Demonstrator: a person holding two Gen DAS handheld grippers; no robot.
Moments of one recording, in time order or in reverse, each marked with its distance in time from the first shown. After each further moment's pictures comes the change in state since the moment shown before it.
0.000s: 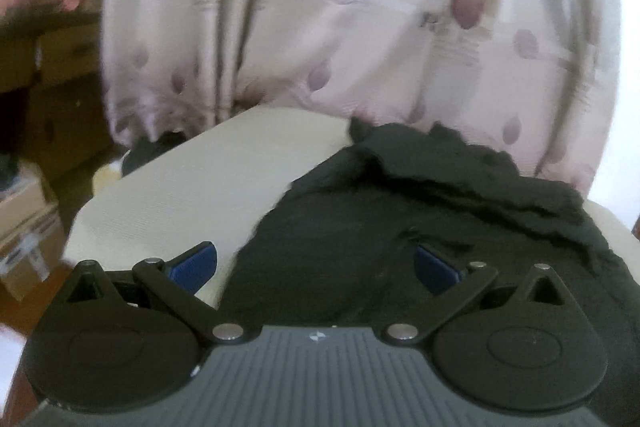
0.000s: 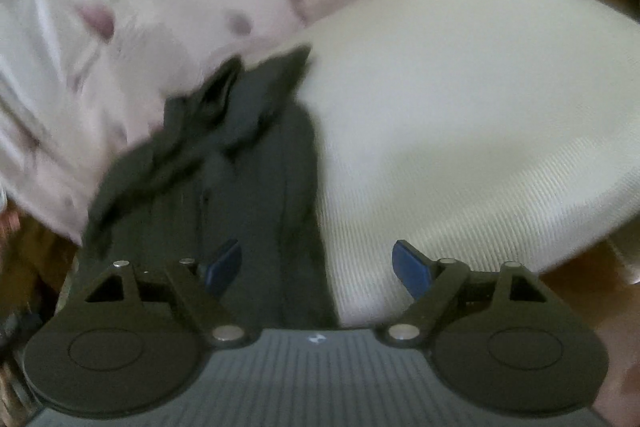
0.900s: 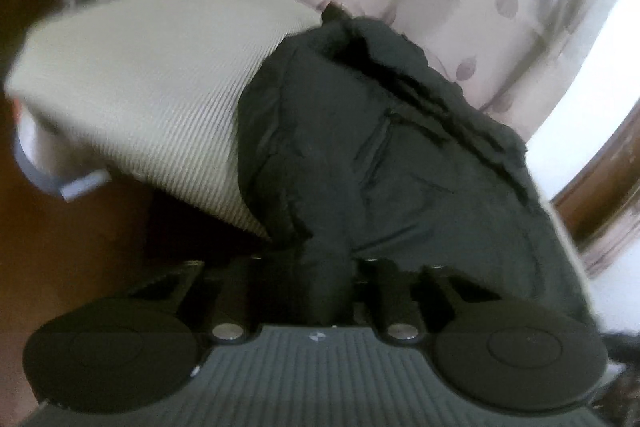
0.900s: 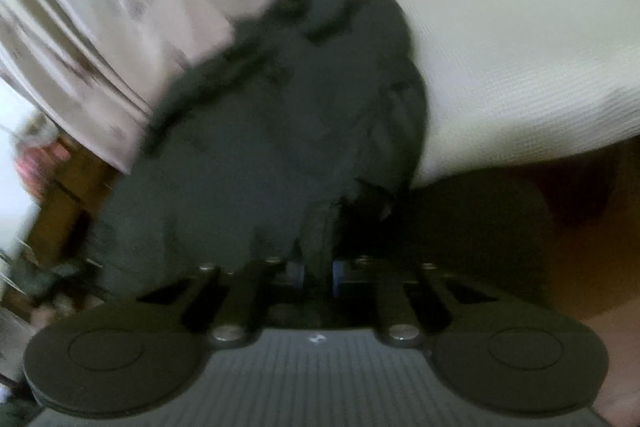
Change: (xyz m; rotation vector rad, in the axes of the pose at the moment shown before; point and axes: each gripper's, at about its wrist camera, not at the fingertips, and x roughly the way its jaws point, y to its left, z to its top) left arm 0.018 0.057 -0.048 -0.132 0.288 -0.289; right arm 0.001 0.030 -0.079 -0.020 0.057 0.244
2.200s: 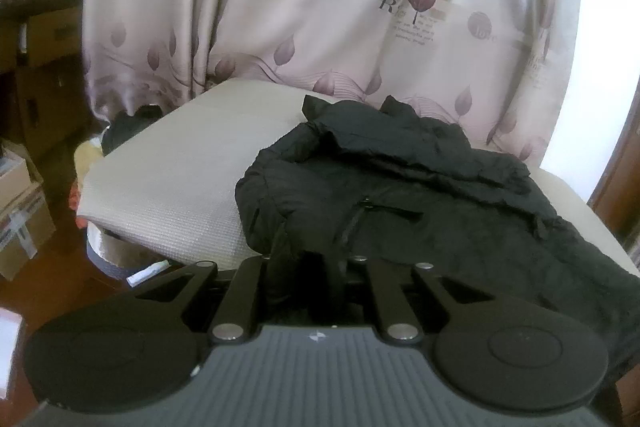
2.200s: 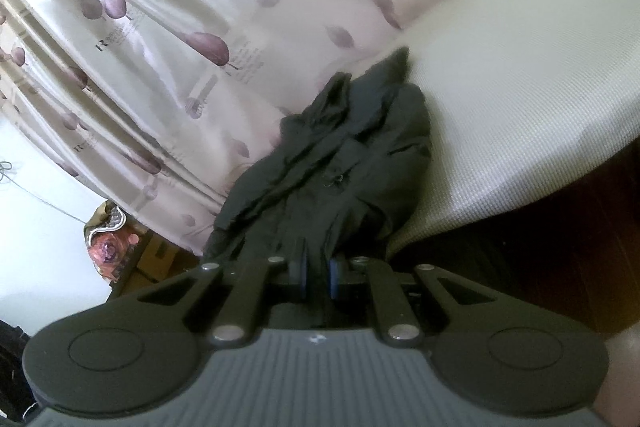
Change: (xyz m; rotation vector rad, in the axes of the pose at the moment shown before) left arm -0.077 -0.085 -0.001 0.173 -0.178 0.194; right arm -0.063 -0.016 0.016 0.102 -0.159 0.140
